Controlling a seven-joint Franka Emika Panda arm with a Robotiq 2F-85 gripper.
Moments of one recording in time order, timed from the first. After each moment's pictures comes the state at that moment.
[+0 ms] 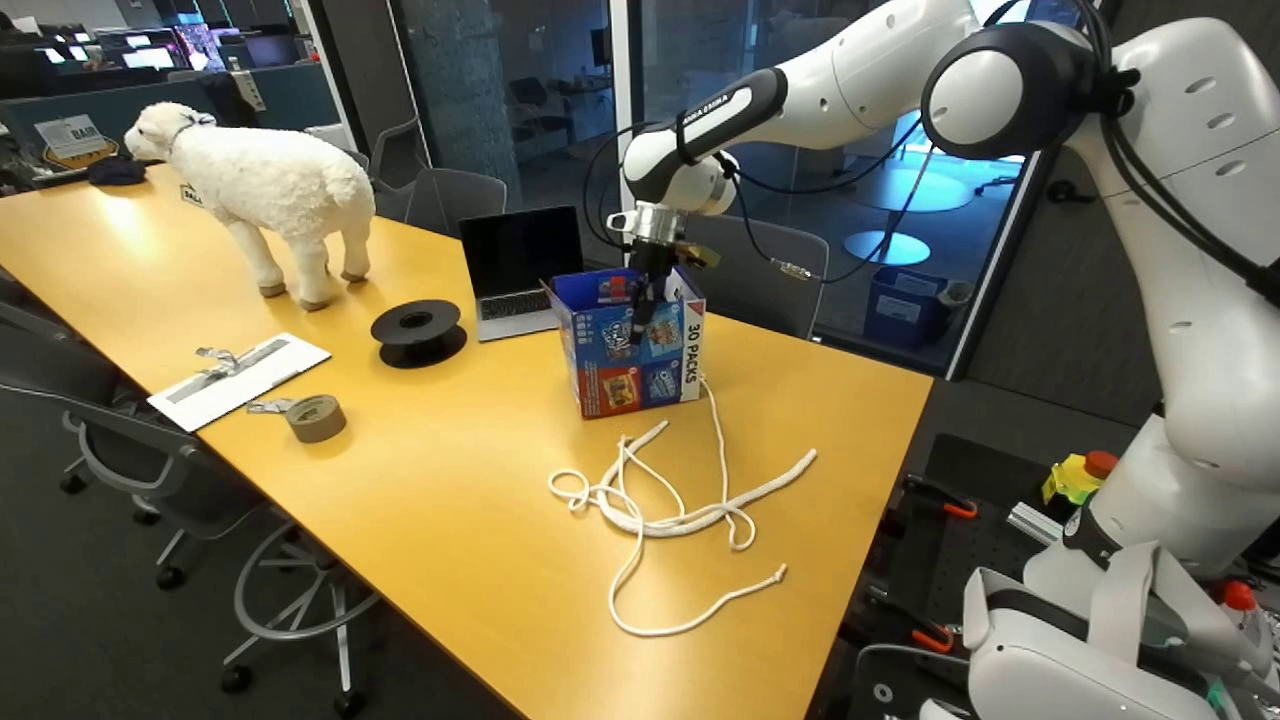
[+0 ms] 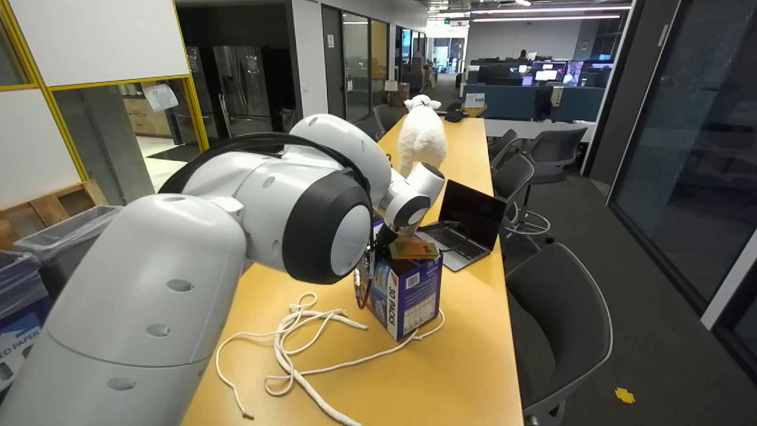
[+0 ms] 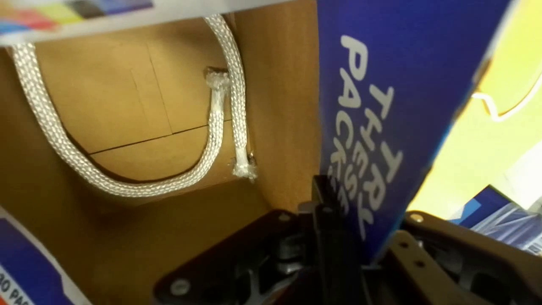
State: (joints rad) arm -0.27 0.70 0.12 -1.46 0.38 2.03 -1.14
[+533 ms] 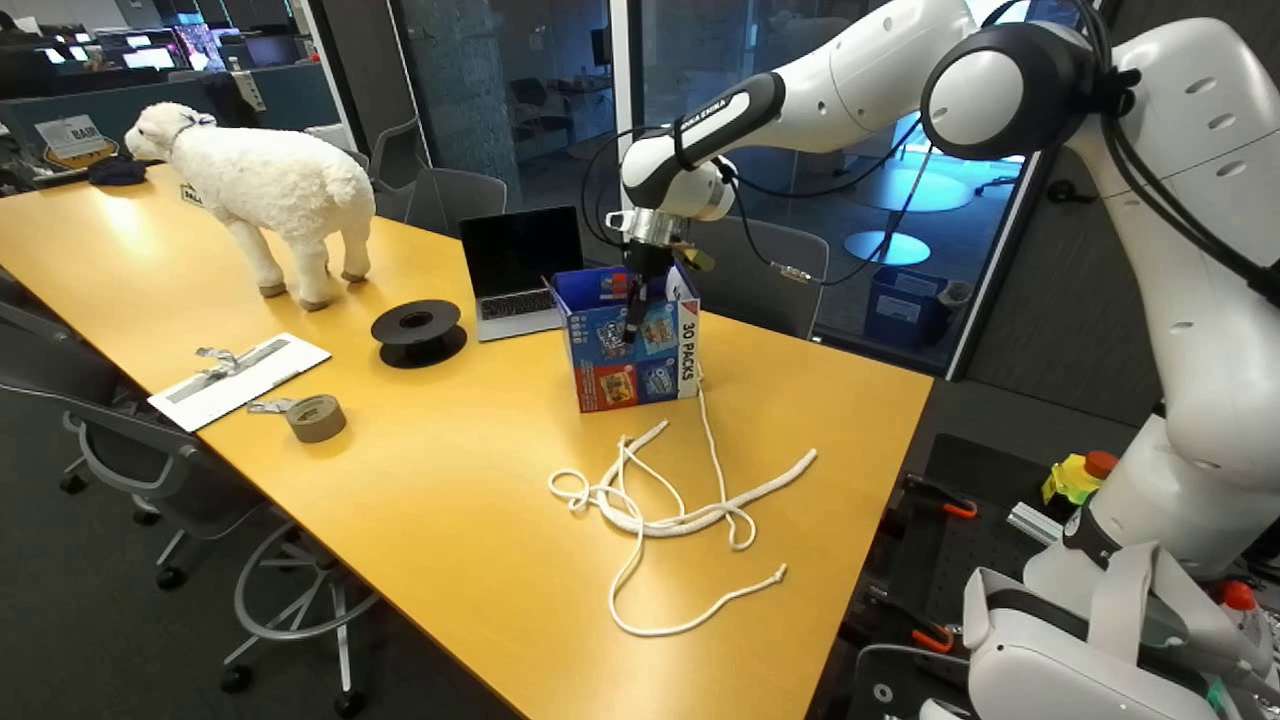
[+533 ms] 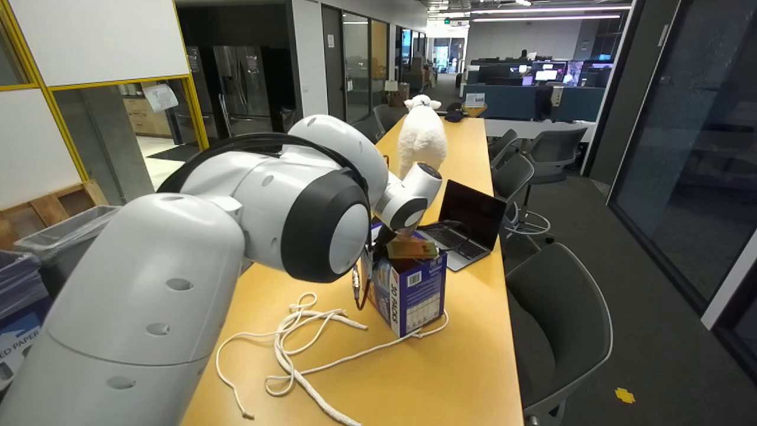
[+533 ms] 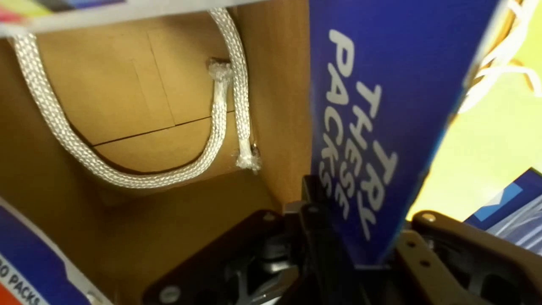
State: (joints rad) arm -0.26 0.70 0.12 -1.48 0.38 2.13 -1.08
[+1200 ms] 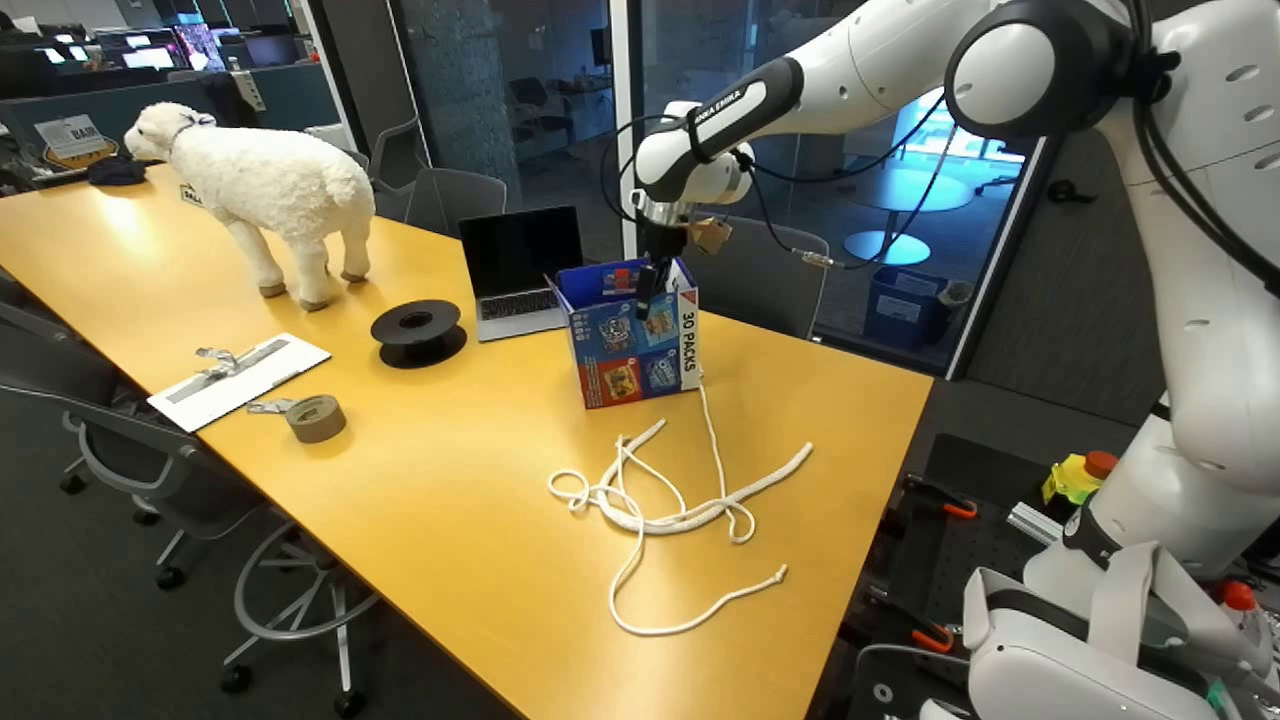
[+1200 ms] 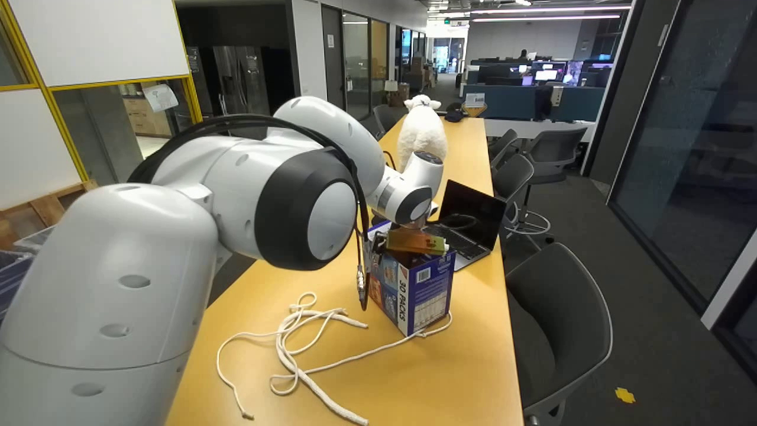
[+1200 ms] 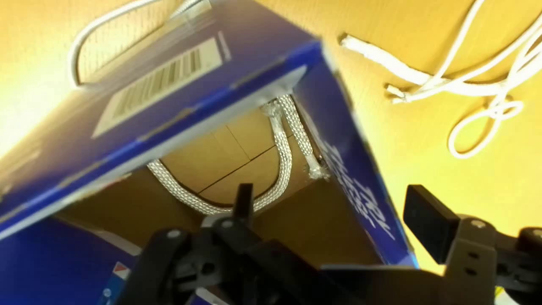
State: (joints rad) arm -0.23 0.60 0.04 -1.57 0.26 2.23 -0.71
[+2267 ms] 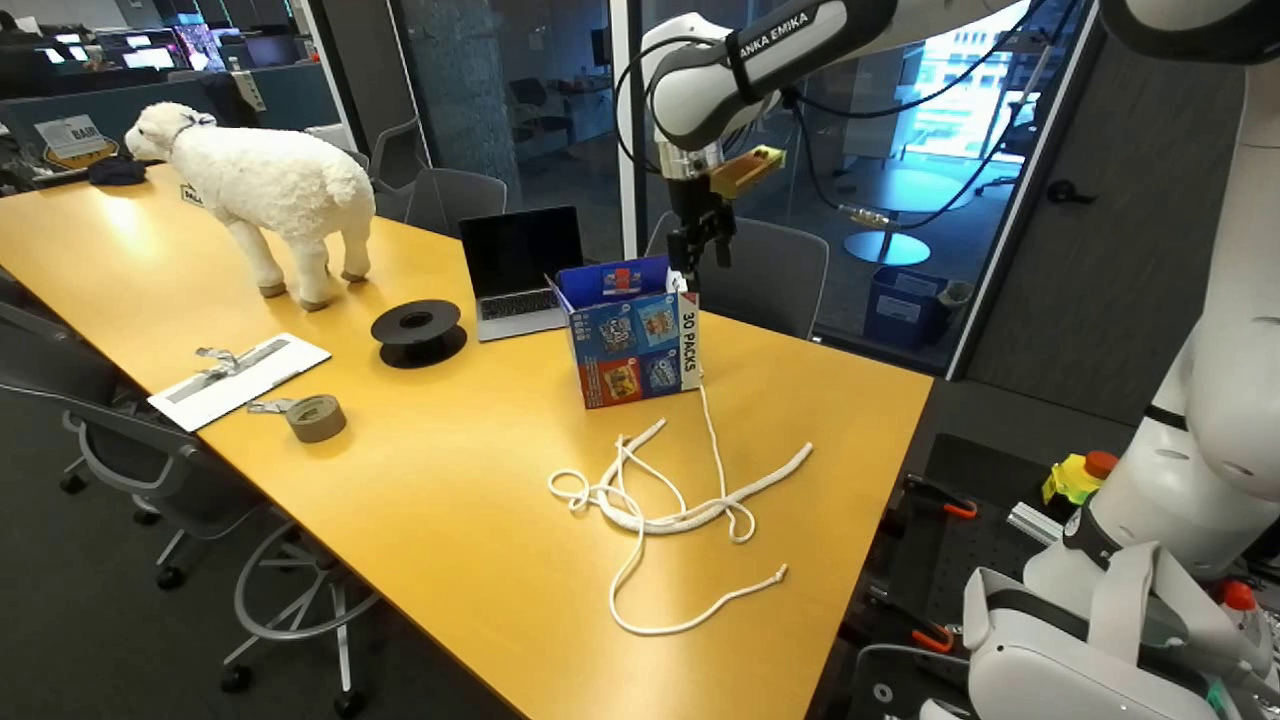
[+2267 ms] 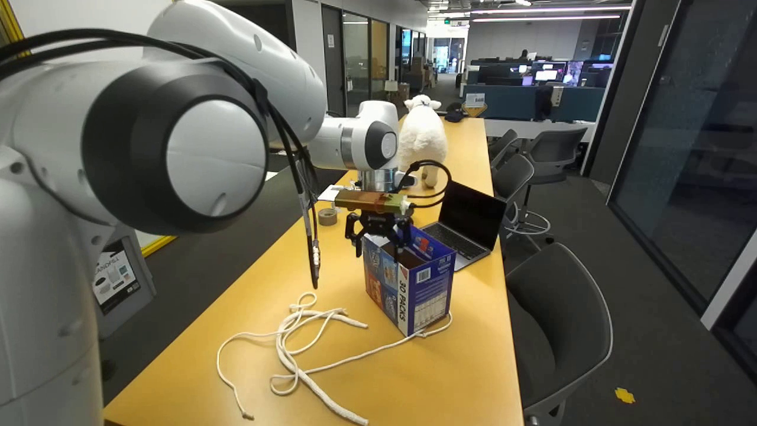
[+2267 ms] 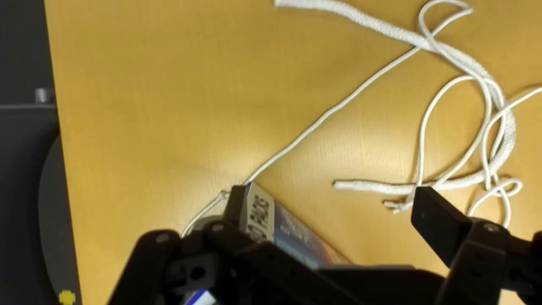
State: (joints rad) arm -0.07 0.27 -0.04 -1.75 -0.09 1.85 -0.06
